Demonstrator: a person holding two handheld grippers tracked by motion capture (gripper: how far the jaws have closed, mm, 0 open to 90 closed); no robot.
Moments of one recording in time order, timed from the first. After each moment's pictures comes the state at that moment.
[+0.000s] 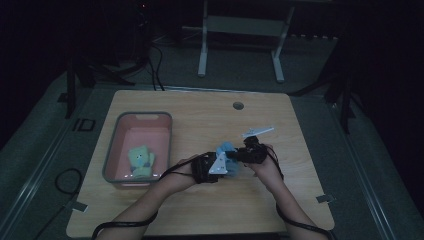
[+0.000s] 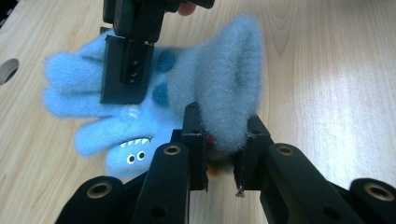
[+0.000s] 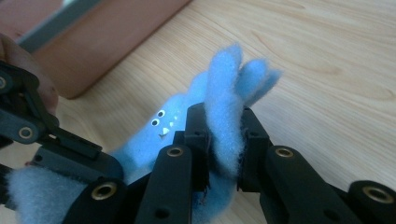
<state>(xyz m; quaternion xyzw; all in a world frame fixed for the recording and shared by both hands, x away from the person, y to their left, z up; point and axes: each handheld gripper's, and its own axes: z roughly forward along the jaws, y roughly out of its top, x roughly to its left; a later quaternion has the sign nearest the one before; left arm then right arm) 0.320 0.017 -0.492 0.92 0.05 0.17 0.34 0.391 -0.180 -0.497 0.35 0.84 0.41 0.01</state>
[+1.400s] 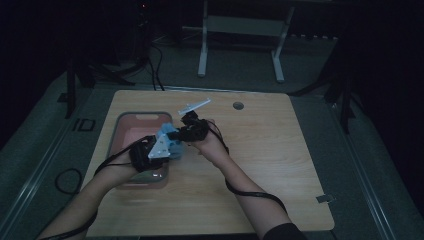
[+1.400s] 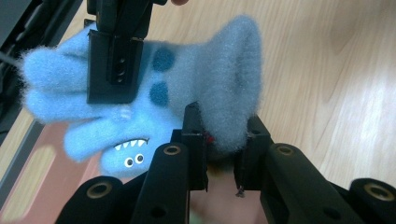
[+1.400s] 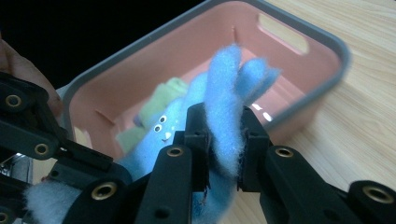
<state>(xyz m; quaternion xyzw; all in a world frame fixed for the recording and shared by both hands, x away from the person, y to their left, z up) 0.307 0.168 -0.438 0.92 0.15 0.22 0.27 0.418 0.001 -0.442 0.24 0.87 0.43 -0.02</state>
